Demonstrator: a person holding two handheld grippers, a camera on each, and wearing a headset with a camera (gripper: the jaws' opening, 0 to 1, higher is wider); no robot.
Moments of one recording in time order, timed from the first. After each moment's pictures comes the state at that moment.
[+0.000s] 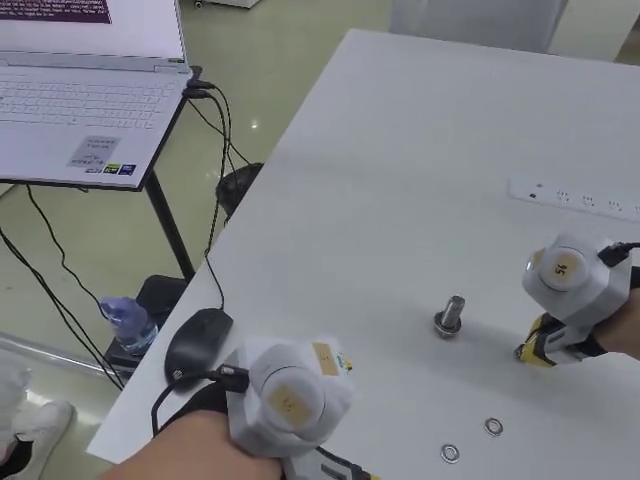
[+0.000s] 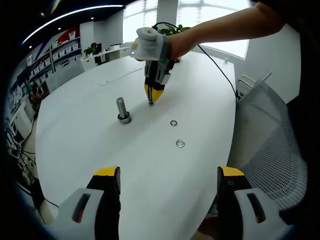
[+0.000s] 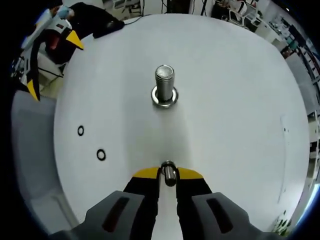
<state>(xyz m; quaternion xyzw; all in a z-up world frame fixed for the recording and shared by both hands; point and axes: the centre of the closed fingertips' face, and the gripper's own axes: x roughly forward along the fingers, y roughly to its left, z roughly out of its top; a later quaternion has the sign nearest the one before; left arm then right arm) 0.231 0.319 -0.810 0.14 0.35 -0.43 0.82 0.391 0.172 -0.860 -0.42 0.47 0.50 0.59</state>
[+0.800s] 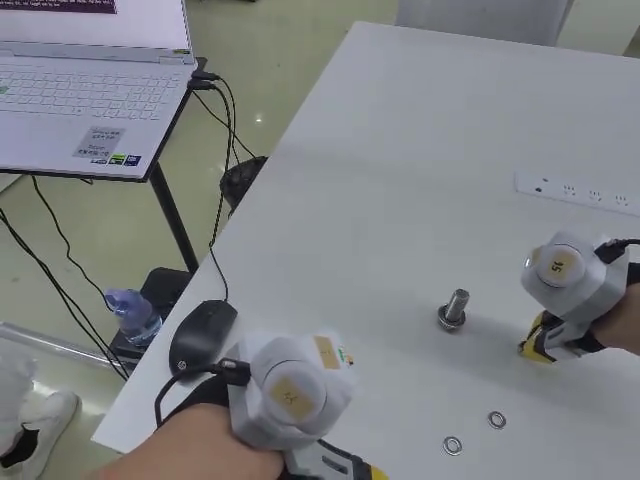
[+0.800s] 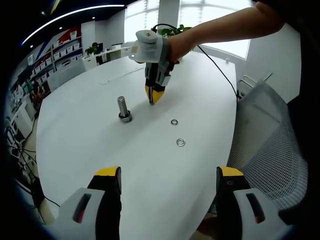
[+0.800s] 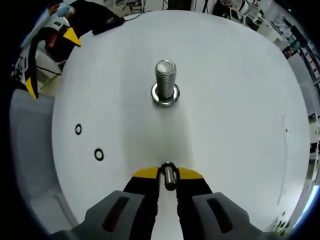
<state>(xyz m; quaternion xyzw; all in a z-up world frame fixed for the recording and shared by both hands) 0.230 0.318 -0.810 0.14 0.35 -0.43 0.82 0.390 0.174 -0.864 -0.43 0.47 0.50 0.58</state>
